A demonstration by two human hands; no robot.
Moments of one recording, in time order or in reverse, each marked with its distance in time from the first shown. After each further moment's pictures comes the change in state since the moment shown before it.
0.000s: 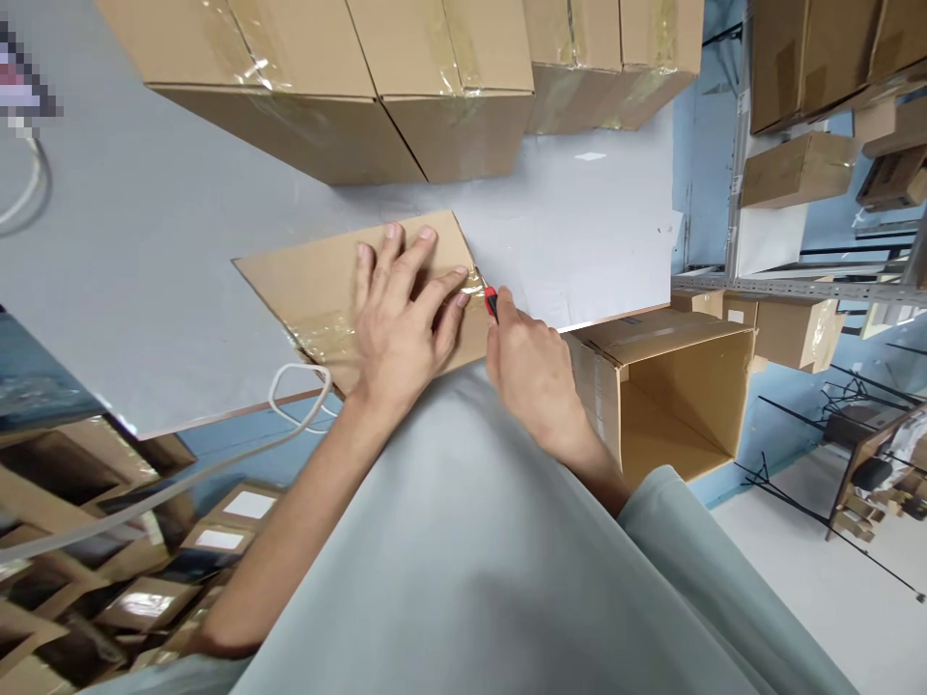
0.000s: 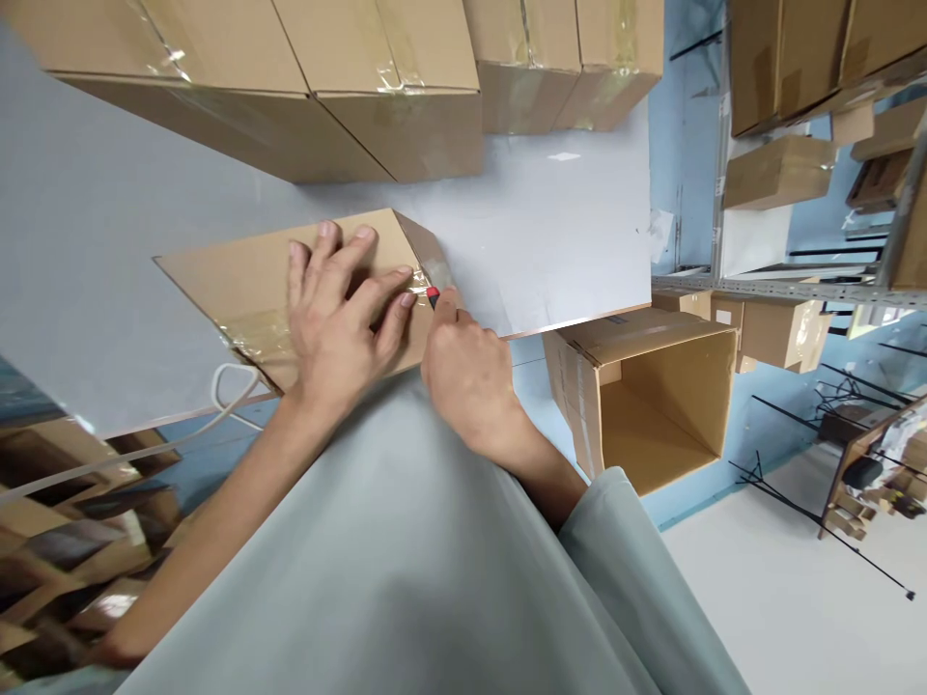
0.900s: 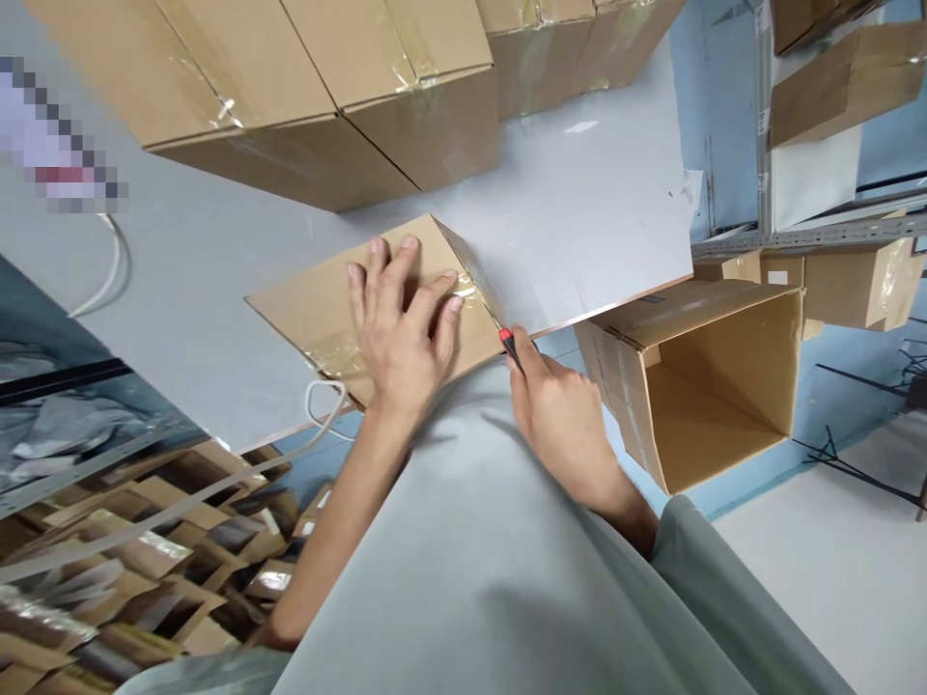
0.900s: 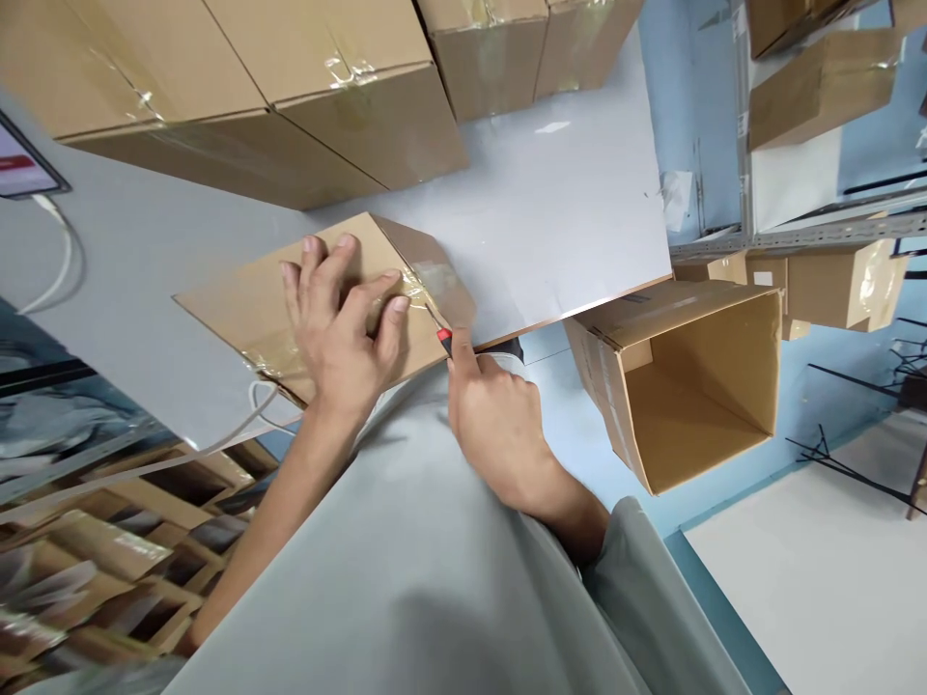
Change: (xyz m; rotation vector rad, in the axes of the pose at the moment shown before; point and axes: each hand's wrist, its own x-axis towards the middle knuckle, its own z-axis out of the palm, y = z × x) left_hand -0.001 -0.001 -0.002 0.092 -0.086 -0.030; right_hand -0.046 0.020 0.012 0.096 -0.060 0.037
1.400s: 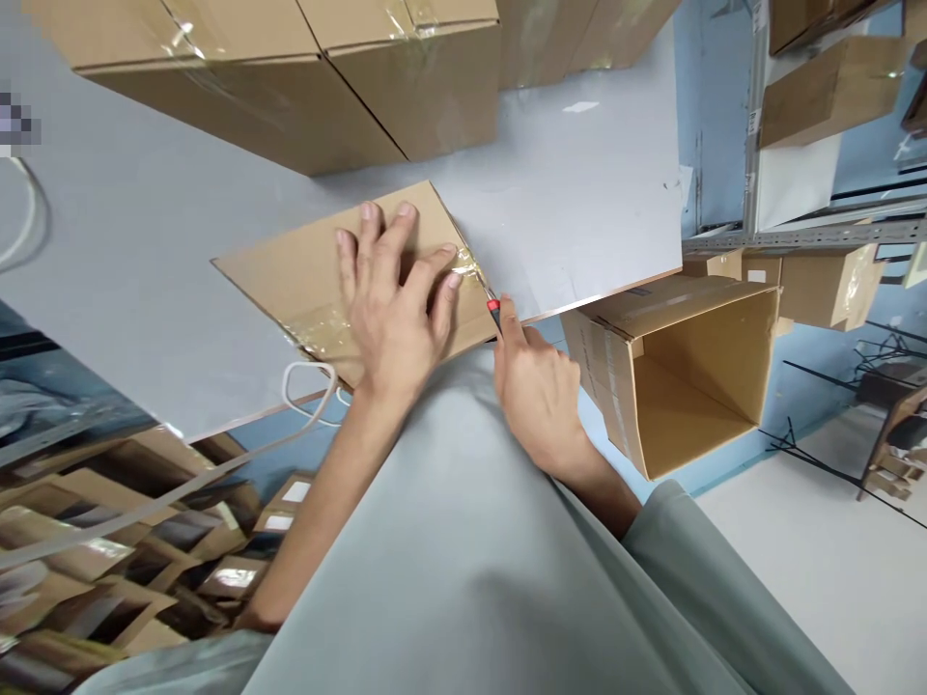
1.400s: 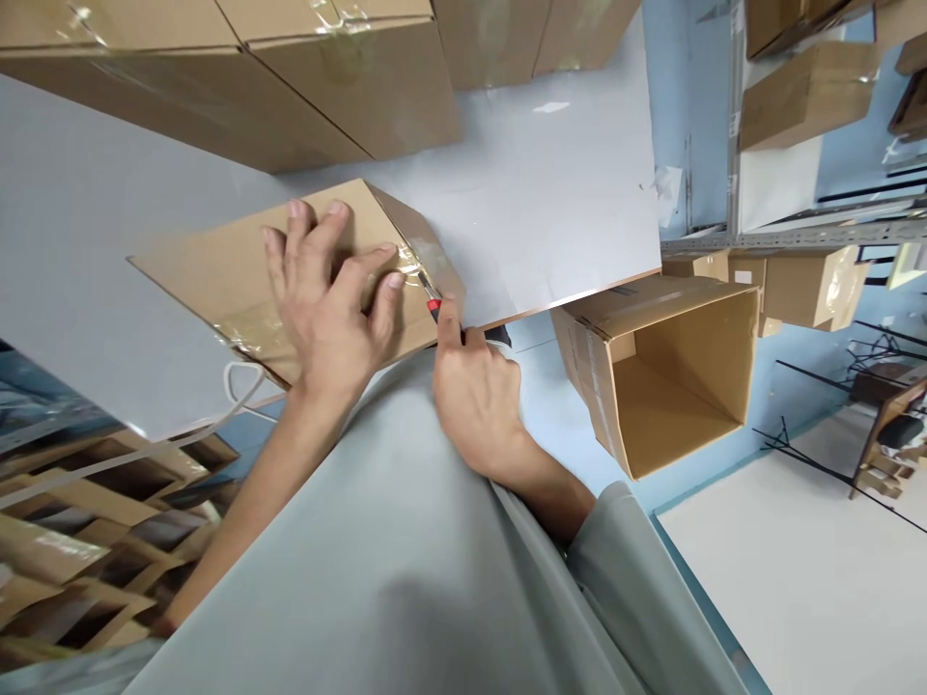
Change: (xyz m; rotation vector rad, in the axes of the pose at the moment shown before) left_hand 0.001 -0.003 0.007 -0.112 0.013 -0.016; right_hand 0.018 -0.014 0.031 -0.082 0.099 0.087
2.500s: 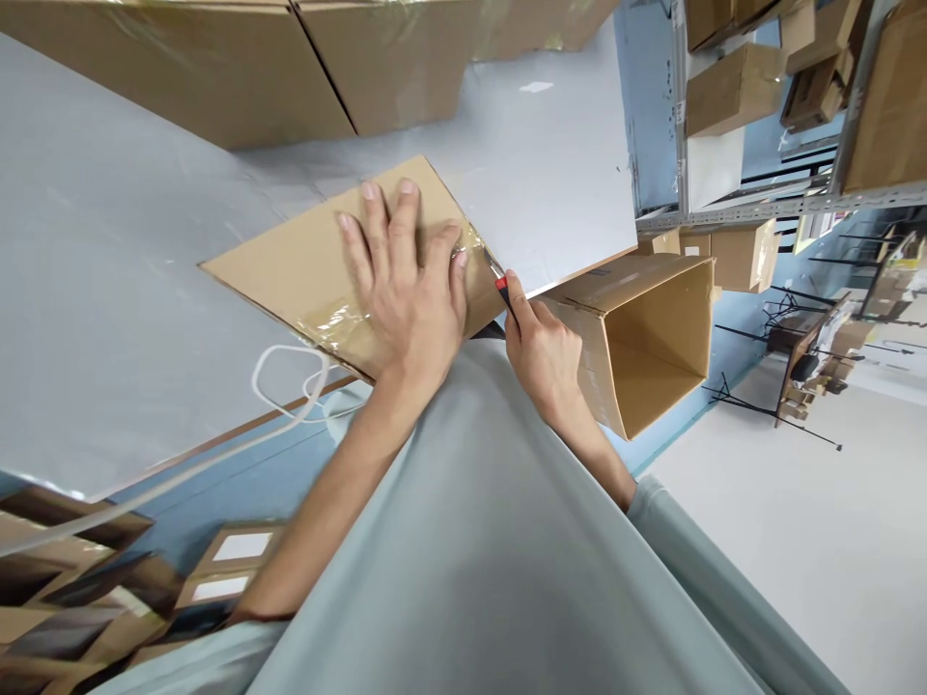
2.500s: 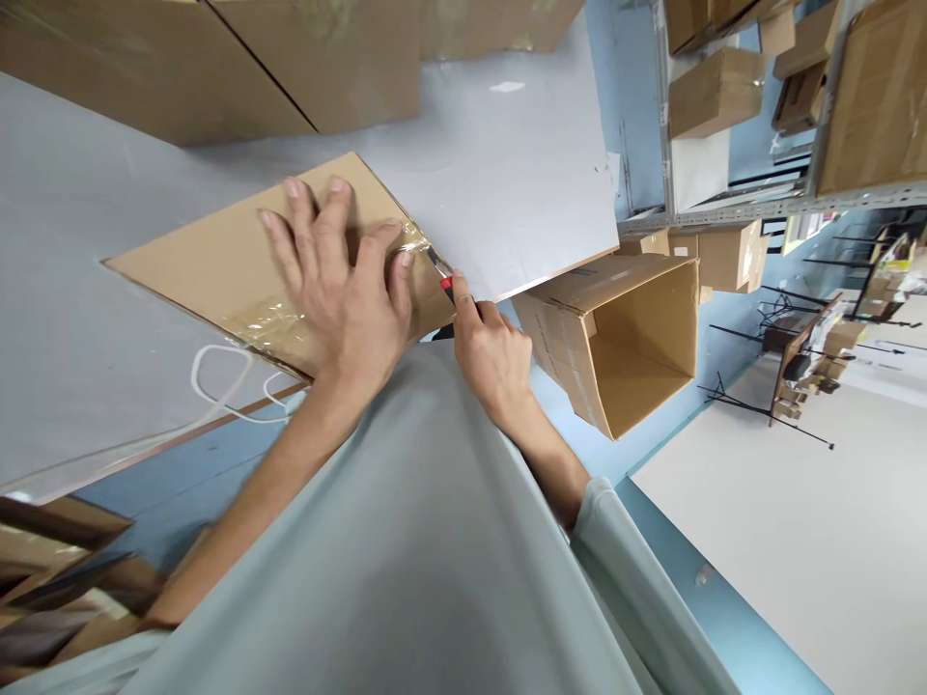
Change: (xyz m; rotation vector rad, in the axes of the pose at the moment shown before) left_hand -0.004 -0.004 0.015 -0.397 0.035 0.202; right_hand 0.000 -0.007 0.037 -0.176 0.183 0.155
